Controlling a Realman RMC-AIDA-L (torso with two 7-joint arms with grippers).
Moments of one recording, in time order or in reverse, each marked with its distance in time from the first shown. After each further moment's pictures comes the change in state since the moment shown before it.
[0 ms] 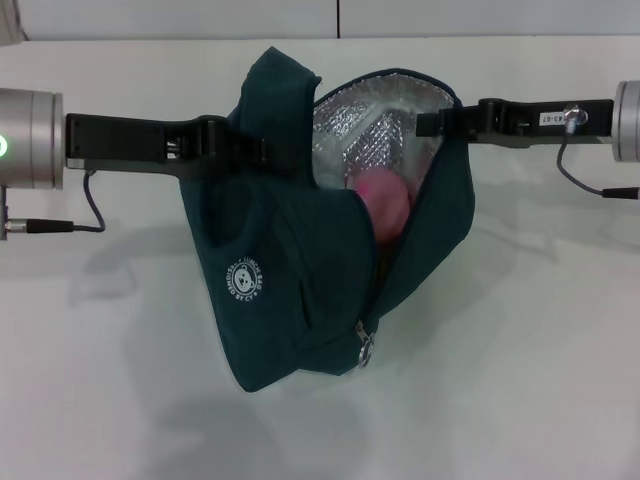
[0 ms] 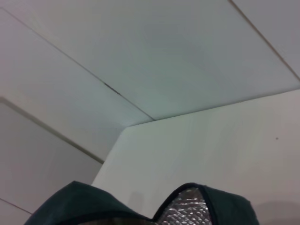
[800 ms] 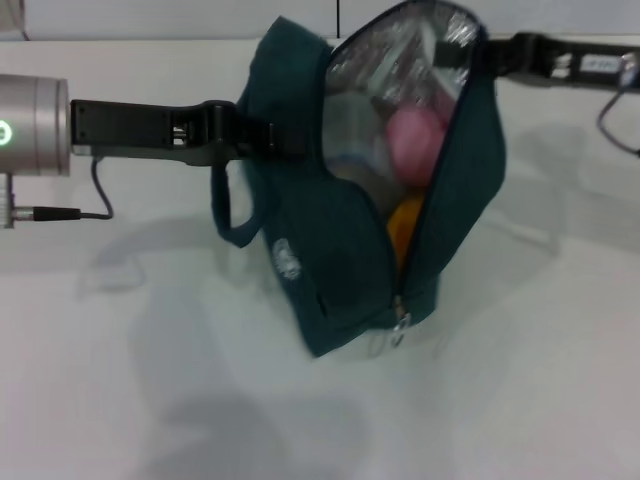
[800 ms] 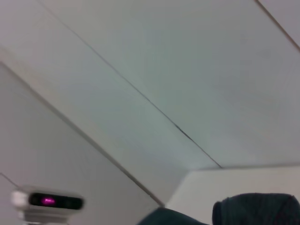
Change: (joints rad) left arm -0.017 -0.003 0.000 0.000 -0.026 0.000 0.011; right arm -0.104 0.004 0.026 -0.215 0.178 -0.143 -0.048
